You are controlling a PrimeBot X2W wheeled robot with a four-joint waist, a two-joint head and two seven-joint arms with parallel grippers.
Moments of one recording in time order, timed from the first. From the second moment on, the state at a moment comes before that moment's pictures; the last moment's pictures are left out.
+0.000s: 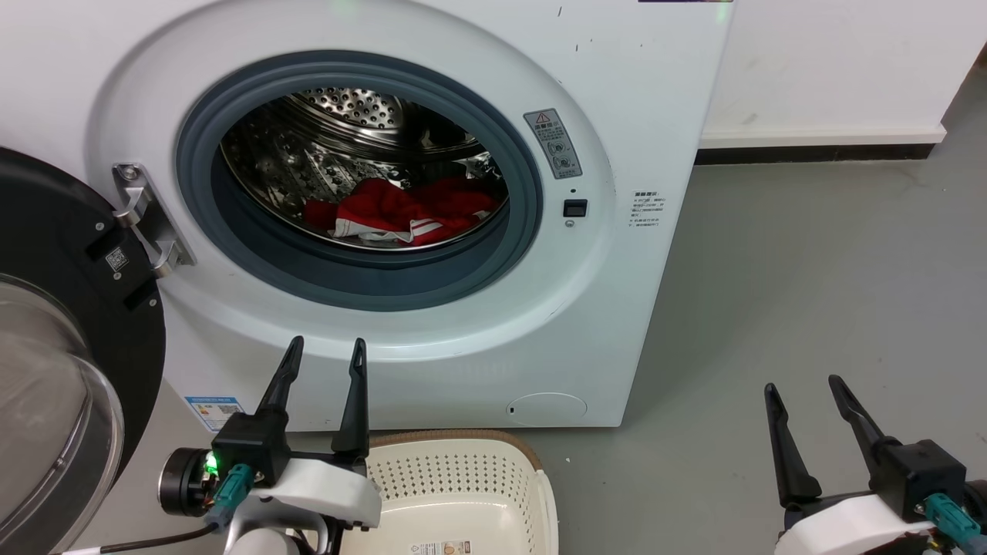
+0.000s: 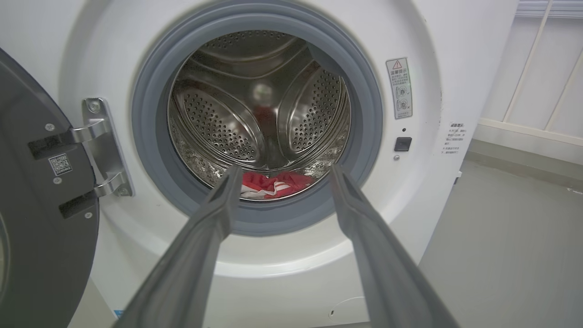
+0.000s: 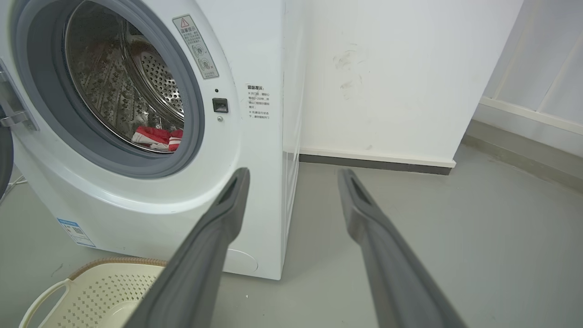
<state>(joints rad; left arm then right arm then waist) -0.09 0.05 -0.06 0.16 -0.11 -0.06 -0.25 0.10 -0.05 -0.02 -0.07 0.02 0.13 -0.07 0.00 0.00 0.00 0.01</state>
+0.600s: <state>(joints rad) -0.09 0.05 -0.06 0.17 -0.06 -0.06 -0.26 0.11 -0.05 -0.02 -0.08 -0.04 0.13 -0.07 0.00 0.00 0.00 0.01</state>
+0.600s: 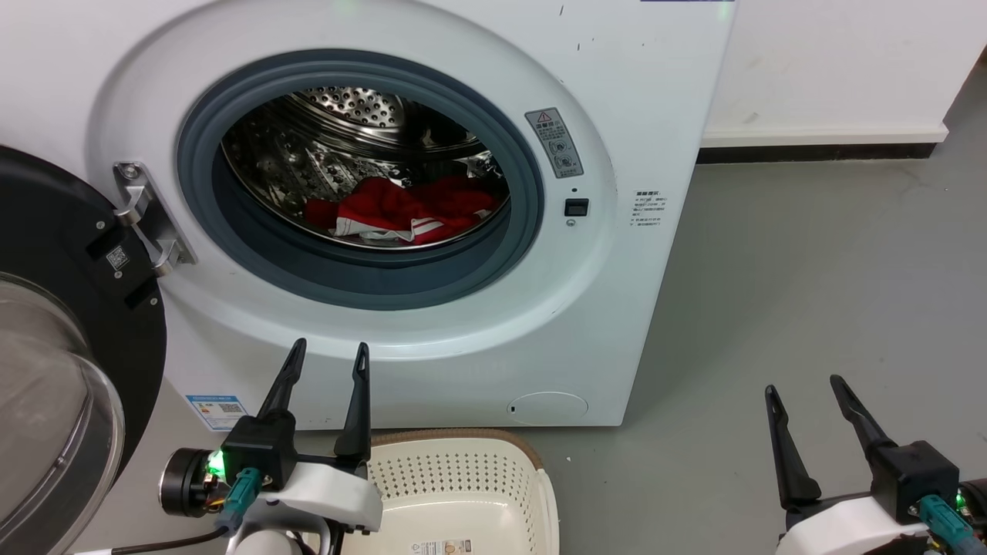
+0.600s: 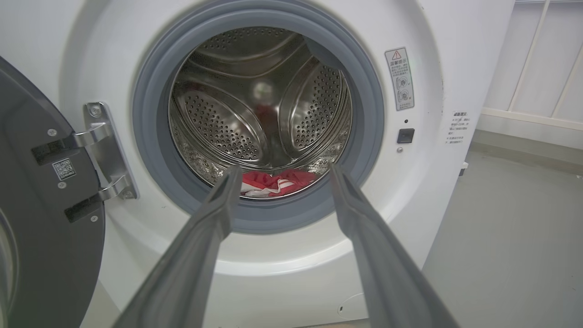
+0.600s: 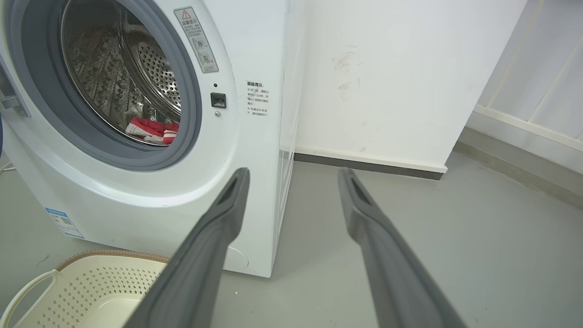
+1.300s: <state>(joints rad) -0.16 0.05 -0.06 0.23 -0.09 -0.03 -0.26 0.07 -0.05 0.00 -0.13 -0.04 0.13 -0.05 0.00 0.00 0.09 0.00</state>
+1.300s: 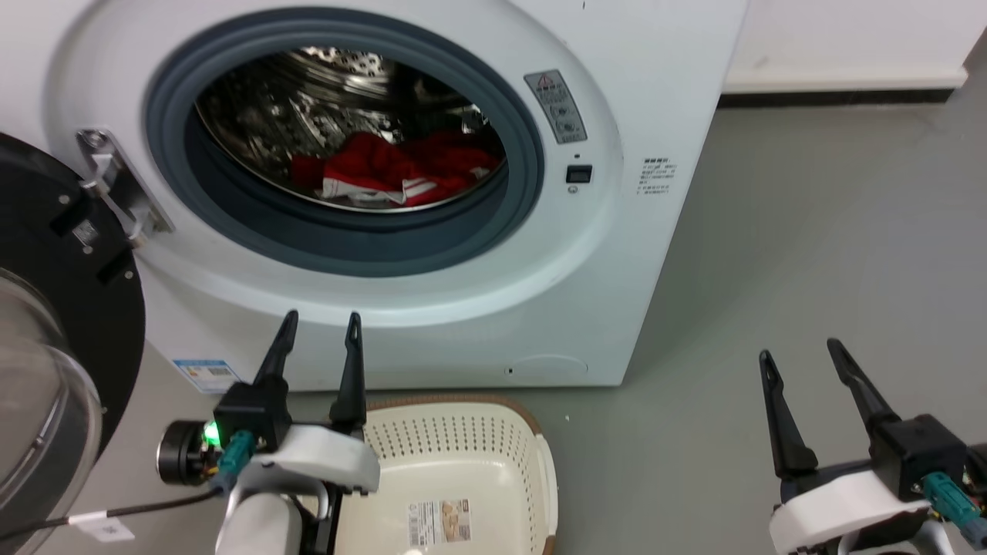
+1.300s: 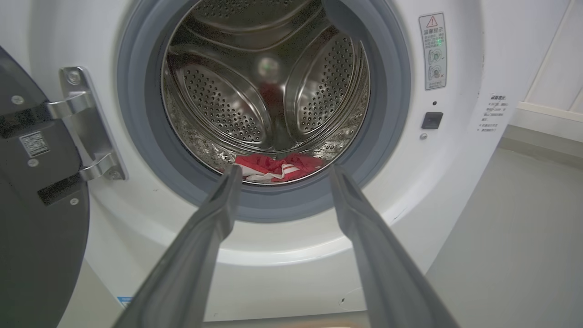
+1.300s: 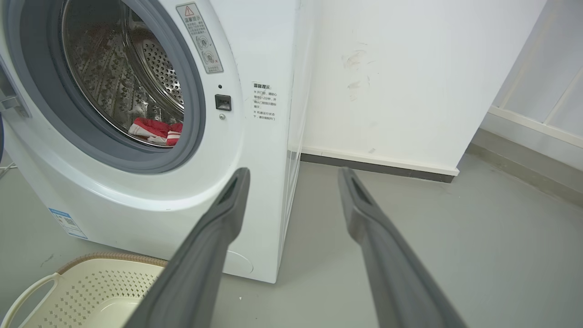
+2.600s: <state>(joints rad) -1.31 0.43 -0.06 0.85 -0.07 -0.12 0.09 -0.26 -0.05 0.17 -0.03 0.09 0.13 -0.21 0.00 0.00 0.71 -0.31</state>
